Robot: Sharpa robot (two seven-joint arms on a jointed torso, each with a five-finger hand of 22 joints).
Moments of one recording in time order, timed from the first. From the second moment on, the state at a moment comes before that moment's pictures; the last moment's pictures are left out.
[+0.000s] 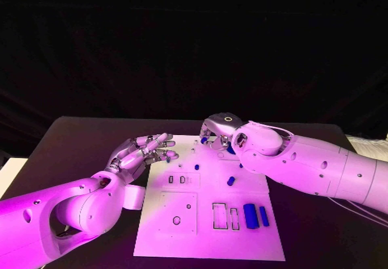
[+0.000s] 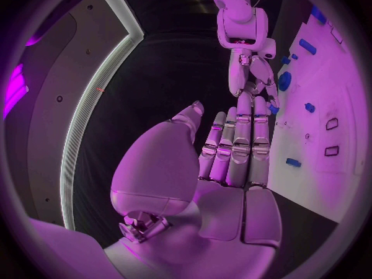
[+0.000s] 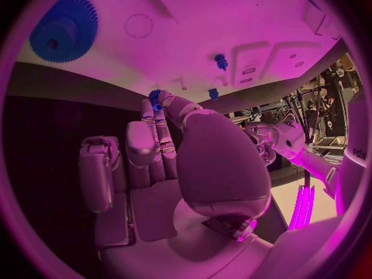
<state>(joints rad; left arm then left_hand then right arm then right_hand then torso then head) 1.16 -0.98 -0.04 1.84 0.10 -0.37 0.51 1.34 -0.03 0.19 0.14 0.12 0.97 0.23 0.08 0.07 1.07 0.17 0.09 0.07 1.18 0.10 0.22 0.20 0.17 0.95 0.21 0.37 0.16 1.27 -0.61 0.02 1.36 -1.80 -0.28 -0.19 1.37 -0.12 0.48 0.02 0.10 1.20 0.12 0.07 0.10 1.25 0.06 0.06 0.07 1.47 -0.01 1.13 0.92 0.05 1.47 0.09 1.51 1.31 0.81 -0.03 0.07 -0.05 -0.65</state>
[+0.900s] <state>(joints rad) 1.17 -0.98 -0.04 1.84 0.10 -0.37 0.51 1.34 -0.03 0.19 0.14 0.12 0.97 0.23 0.08 0.07 1.07 0.17 0.09 0.07 1.18 0.10 0.22 0.20 0.17 0.95 0.21 0.37 0.16 1.27 -0.53 0.02 1.27 -1.81 -0.29 -0.18 1.36 -0.12 0.48 0.02 0.09 1.19 0.12 0.07 0.10 1.24 0.06 0.06 0.07 1.47 -0.01 1.13 0.92 0.05 1.47 0.09 1.51 1.31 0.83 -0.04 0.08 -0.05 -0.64</state>
